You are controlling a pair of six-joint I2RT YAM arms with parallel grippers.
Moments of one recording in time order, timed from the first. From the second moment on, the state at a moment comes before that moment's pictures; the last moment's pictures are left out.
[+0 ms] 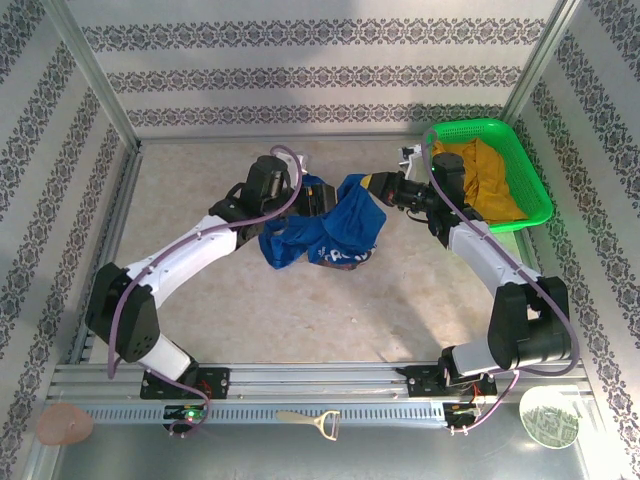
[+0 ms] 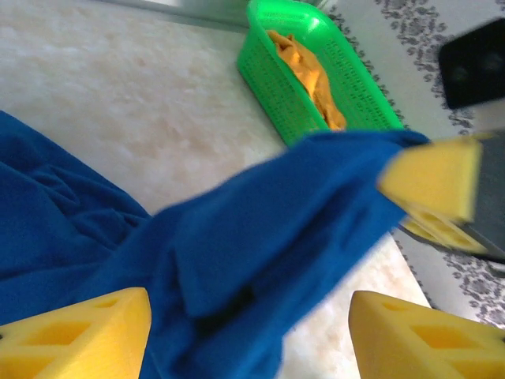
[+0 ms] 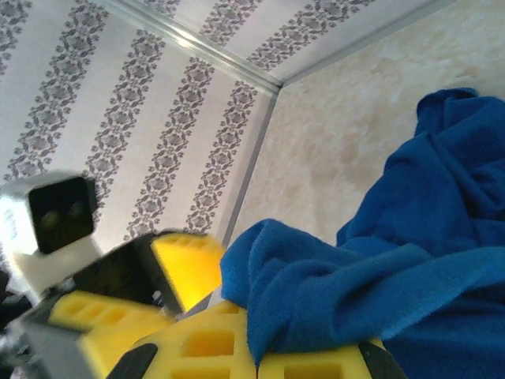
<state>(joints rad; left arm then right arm) -0.56 1.56 1.26 -0.17 0.27 -0.55 0.15 1.43 0.97 0.16 -0.89 0.83</state>
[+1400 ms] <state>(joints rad) -0.47 1.80 1.33 0.14 0.73 -0.78 0.13 1.54 0.97 0.15 -0.84 0.82</state>
